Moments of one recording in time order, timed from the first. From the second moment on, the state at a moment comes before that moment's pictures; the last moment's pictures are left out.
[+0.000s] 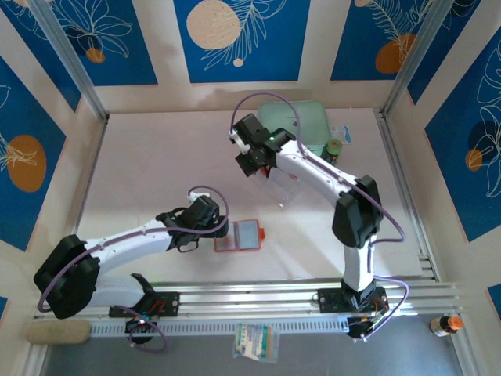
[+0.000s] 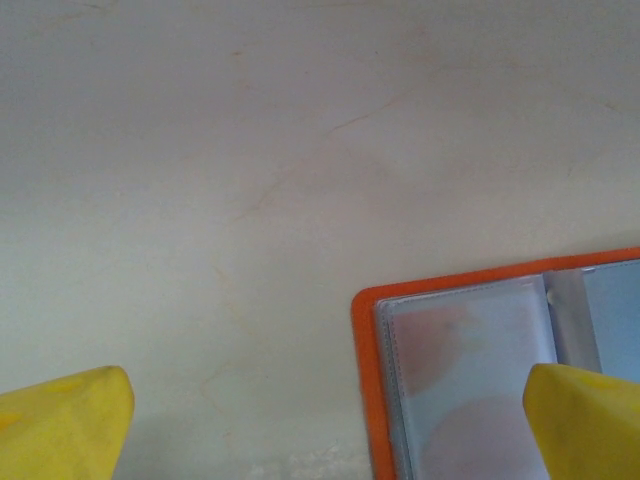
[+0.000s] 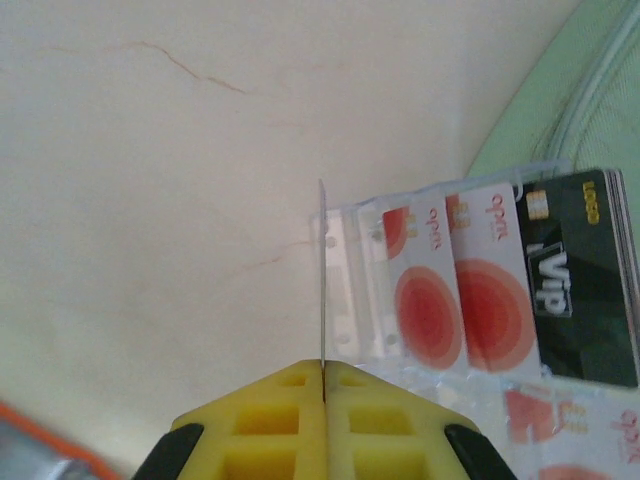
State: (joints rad) left arm -0.80 1.27 0.64 -0.41 -0.26 -0.68; right arm 0.70 1.89 1.75 -0.88 0.14 0.01
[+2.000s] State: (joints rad) left arm -0.81 1.36 0.61 -0.44 -0.25 -0.66; right arm 0.85 1.49 0.55 0.31 -0.23 1.02
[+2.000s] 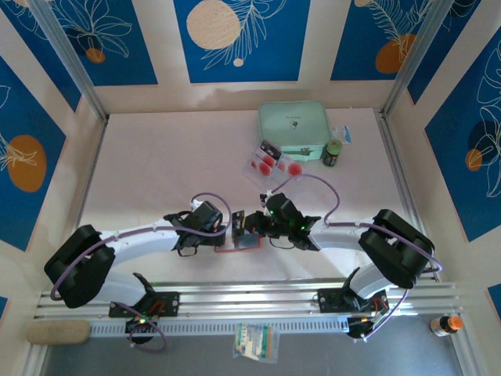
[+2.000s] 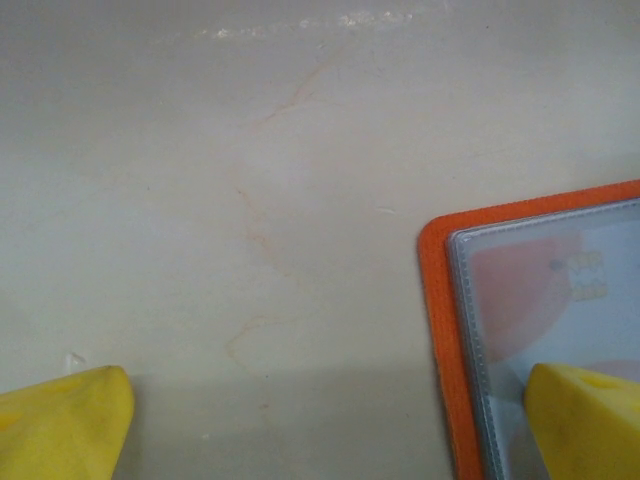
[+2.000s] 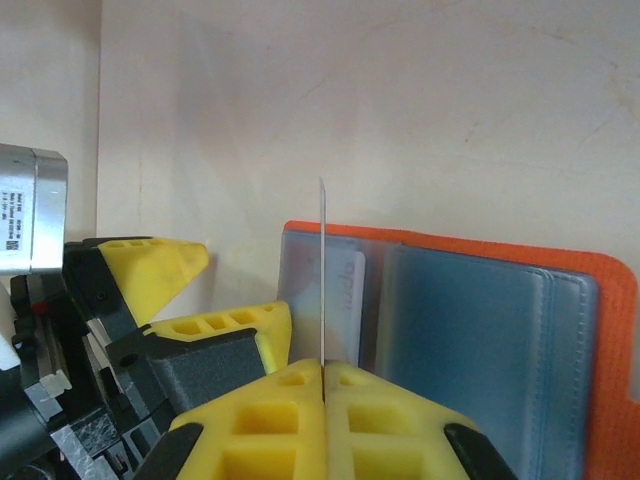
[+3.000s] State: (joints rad) left arm -0.81 1.36 0.61 -0.44 -0.26 -0.67; right arm 0.88 1.56 0.51 0.38 -0.18 1.02
